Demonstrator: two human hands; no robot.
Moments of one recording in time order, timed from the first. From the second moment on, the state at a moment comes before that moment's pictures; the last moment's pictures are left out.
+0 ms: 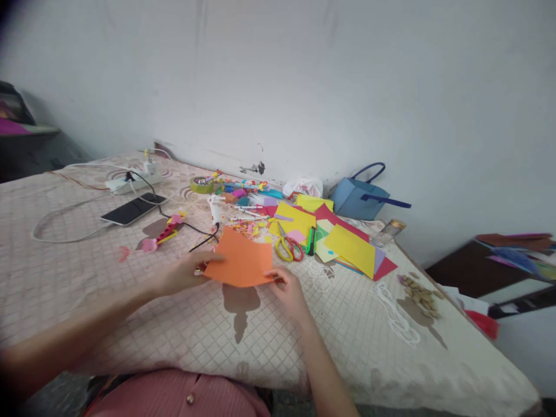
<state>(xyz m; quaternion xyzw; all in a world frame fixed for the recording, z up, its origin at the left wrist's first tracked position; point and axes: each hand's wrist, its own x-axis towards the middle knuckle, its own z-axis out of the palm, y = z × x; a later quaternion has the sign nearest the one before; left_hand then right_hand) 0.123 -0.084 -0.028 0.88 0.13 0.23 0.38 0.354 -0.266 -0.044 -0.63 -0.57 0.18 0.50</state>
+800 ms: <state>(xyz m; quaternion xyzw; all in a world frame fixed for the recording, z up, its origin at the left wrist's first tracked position) 0.098 -0.141 -0.050 0.86 0.31 0.26 0.30 0.301 -0.279 -0.052 -0.76 -0.53 0.07 0.37</state>
